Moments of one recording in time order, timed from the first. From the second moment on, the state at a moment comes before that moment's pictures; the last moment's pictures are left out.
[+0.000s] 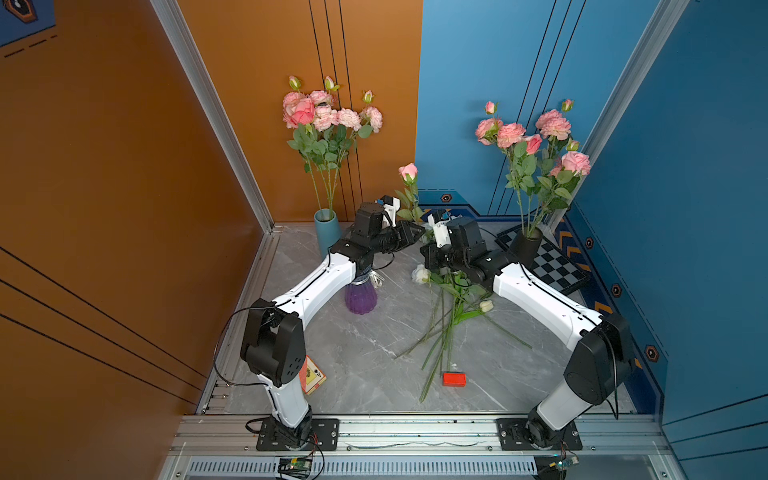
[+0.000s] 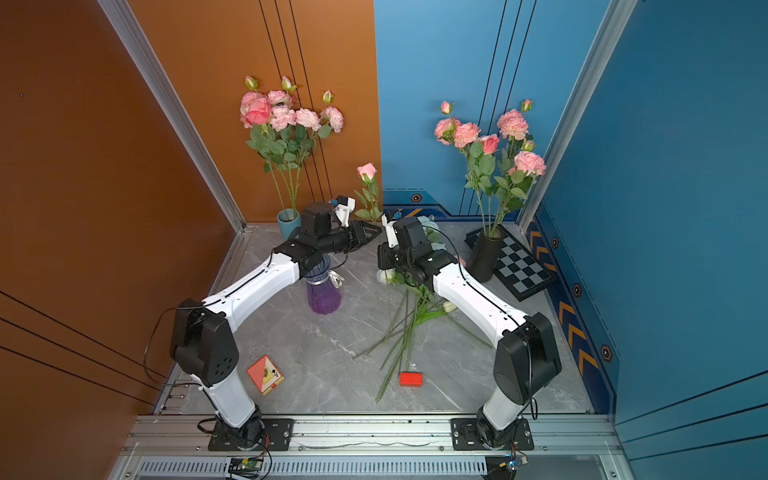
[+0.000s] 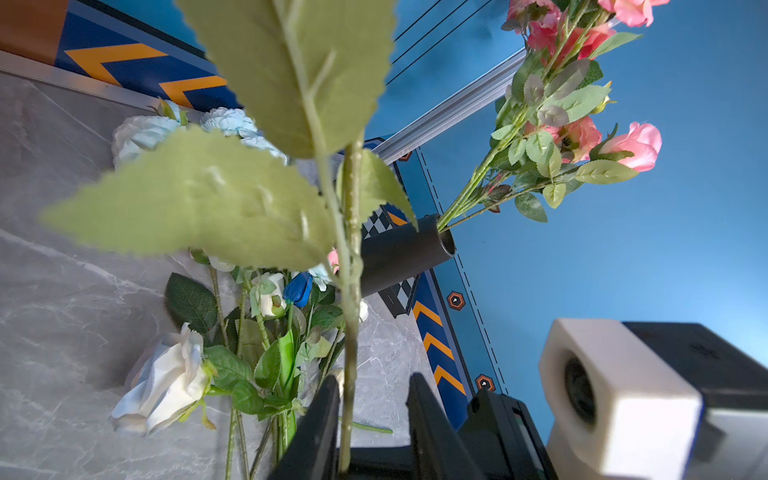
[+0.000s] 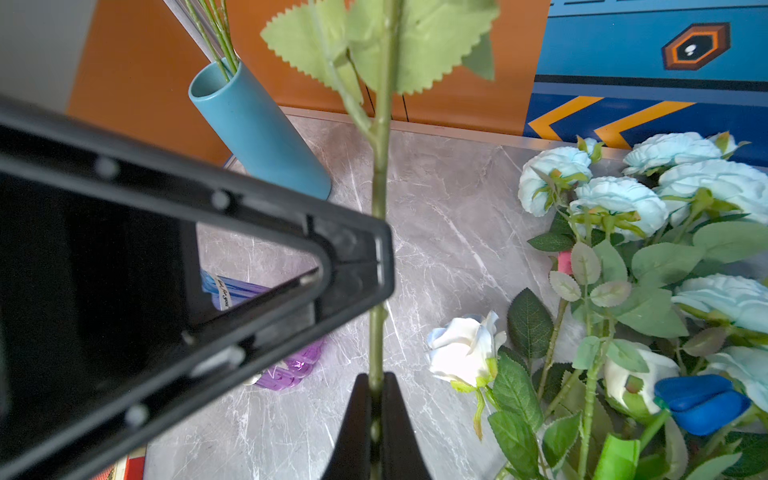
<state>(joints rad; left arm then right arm) -0.47 1.77 1.53 -0.08 0.48 -0.83 0.56 1.65 1.44 -0.35 -0.10 0.29</state>
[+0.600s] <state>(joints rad) -0.47 1.77 1.53 -0.08 0.48 -0.82 0.57 1.65 1.44 -0.35 -0.11 0.29</state>
